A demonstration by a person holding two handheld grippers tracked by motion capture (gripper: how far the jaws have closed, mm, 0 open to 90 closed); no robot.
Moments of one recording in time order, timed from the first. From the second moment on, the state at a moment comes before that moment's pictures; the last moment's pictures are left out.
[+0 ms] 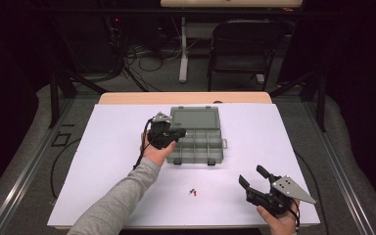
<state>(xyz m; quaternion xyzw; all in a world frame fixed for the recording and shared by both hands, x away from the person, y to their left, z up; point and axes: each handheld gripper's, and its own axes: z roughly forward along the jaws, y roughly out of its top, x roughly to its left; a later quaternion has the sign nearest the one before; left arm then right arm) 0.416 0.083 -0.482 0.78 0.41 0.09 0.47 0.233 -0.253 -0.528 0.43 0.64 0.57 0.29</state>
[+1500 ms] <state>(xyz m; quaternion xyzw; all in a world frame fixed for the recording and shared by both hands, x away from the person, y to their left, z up) 0.453 0.062 -0.527 0.79 0.44 0.11 0.41 0.235 -0.253 -0.529 0.43 0.64 0.57 0.29</state>
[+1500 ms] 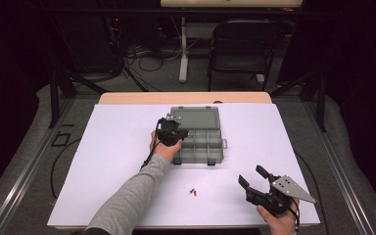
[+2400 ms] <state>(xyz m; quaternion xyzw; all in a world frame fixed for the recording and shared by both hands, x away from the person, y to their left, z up) 0.433 0.077 -0.499 0.81 0.38 0.15 0.42 0.235 -0.254 -0.529 0.43 0.64 0.57 0.29</state>
